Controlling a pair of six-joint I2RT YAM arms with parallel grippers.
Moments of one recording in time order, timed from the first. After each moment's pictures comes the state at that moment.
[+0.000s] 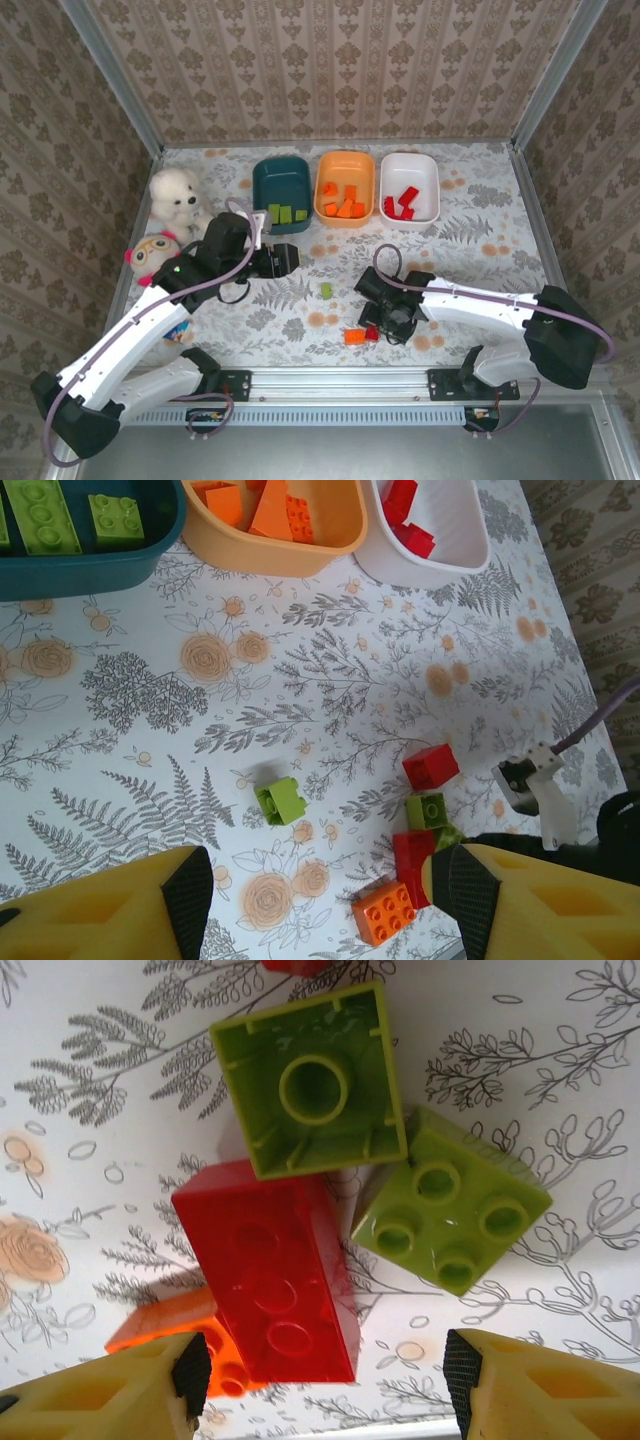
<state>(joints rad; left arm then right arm) -0.69 0.93 0.93 -0.69 0.18 -0.59 0.93 1.35 0.75 -0.77 -0.05 1.40</state>
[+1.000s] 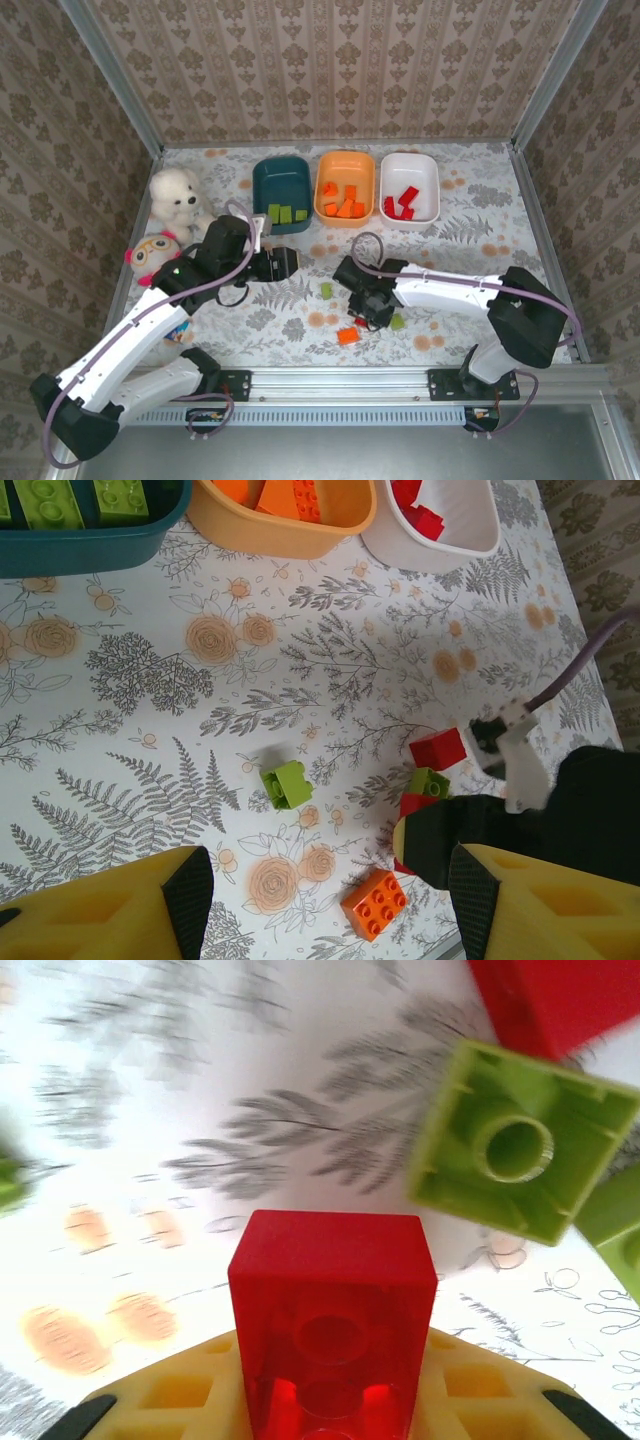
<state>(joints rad) -0.69 0.93 0.92 -0.71 0.19 -0.59 0.93 1.54 0.96 -0.78 0.03 1.38</state>
